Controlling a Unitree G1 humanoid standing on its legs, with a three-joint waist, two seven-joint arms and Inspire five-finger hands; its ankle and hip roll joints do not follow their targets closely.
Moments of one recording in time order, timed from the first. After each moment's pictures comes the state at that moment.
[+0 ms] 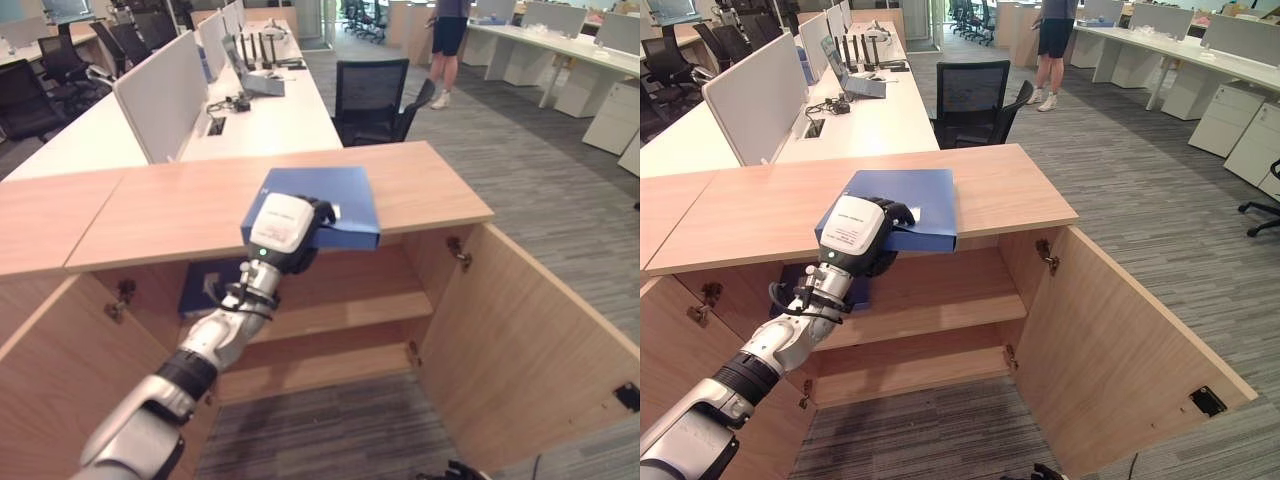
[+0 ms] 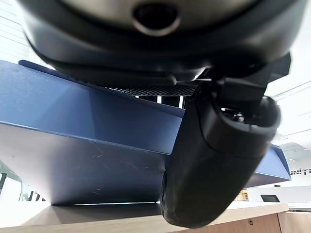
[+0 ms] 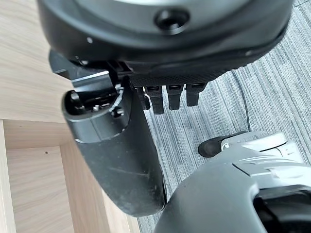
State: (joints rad) left arm -0.59 0.57 -0.55 0.40 0.79 -0.09 0.56; right arm 0.08 -0.20 0.17 1.14 0.32 -0.09 -0.06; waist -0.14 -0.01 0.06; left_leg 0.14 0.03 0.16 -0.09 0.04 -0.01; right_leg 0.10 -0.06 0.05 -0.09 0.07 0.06
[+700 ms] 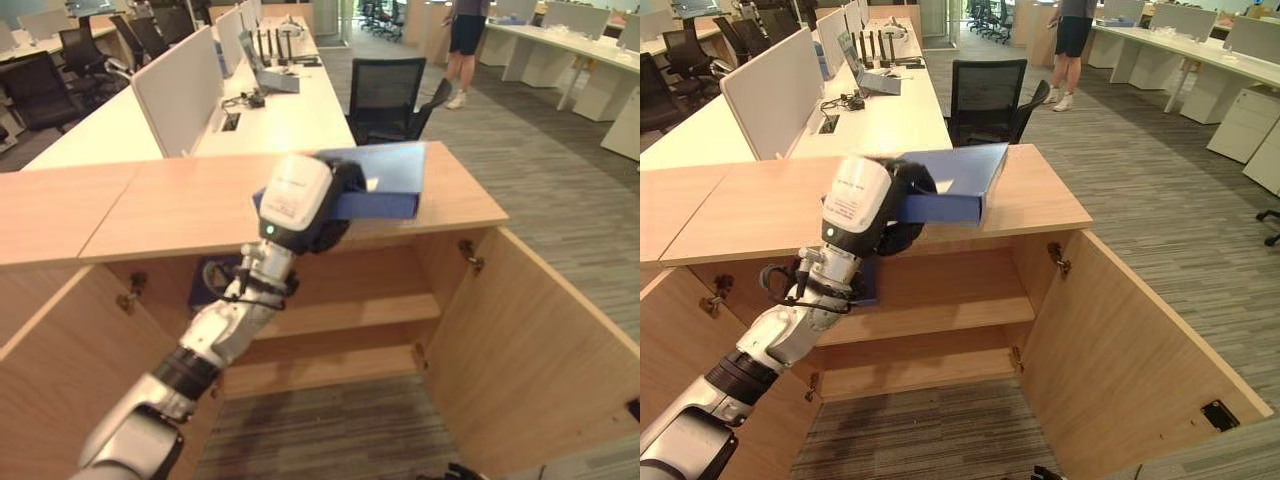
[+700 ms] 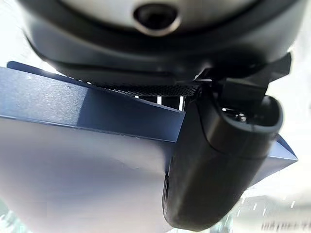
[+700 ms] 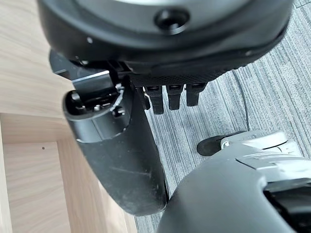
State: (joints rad) left arm -0.57 0.56 -0.41 -0.01 0.64 -0.17 0.52; right arm 0.08 -0.20 0.17 1.15 0.34 -0.08 -0.07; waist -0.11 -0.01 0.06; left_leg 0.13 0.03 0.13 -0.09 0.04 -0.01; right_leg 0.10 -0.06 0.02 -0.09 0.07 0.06
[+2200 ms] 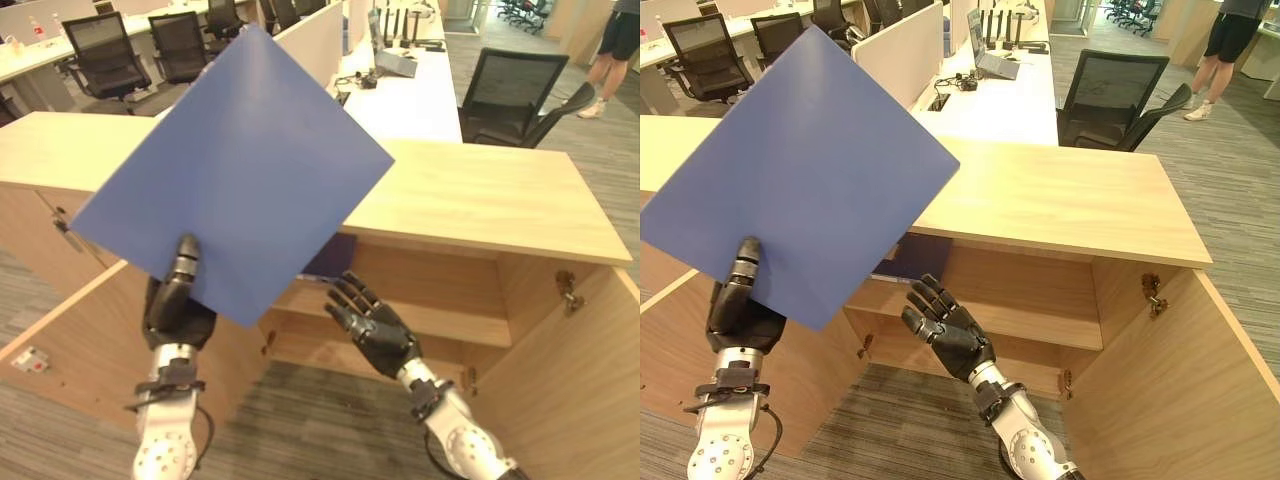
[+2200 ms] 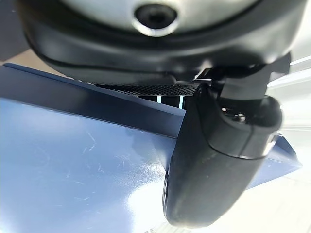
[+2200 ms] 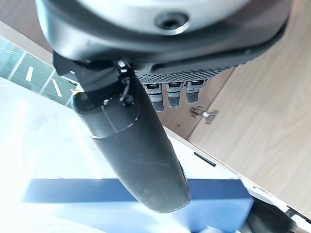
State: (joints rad) left arm 0.19 0.39 0.01 -0.20 -1.37 -0.26 -0.15; right arm -0.01 -0.27 0.51 0.07 1.18 -0.07 0.22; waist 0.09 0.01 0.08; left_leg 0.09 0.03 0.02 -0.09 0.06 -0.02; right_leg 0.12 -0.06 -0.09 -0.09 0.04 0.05
